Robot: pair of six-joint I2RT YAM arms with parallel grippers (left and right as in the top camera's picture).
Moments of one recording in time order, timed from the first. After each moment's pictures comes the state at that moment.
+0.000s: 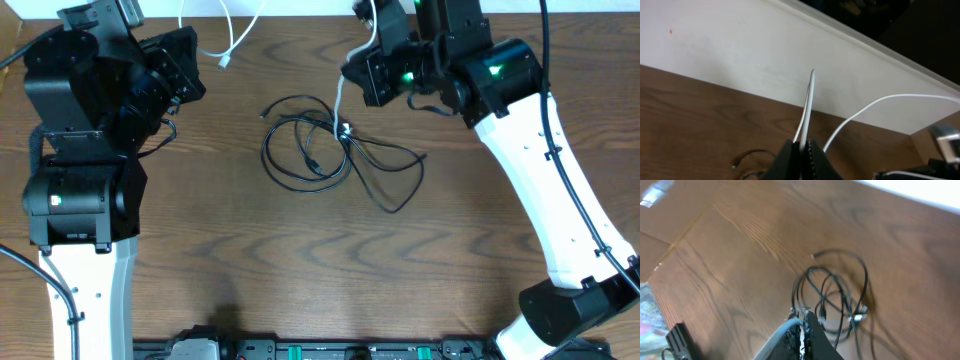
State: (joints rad) left arm 0.01 1.24 1.60 -0.68 0.27 -0.43; right arm 0.44 1.78 1.99 -0.96 -0.45 0.07
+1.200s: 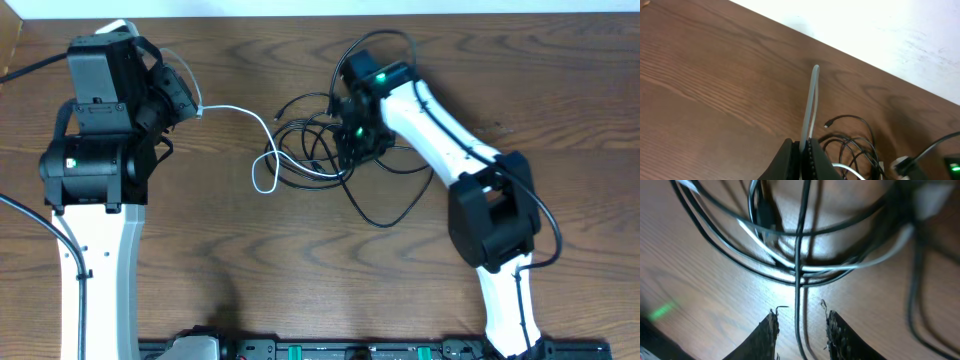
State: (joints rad) left arm 0.01 1.33 1.61 -0.96 -0.09 -0.38; right arm 0.53 2.25 1.90 -1.20 -0.31 0.01
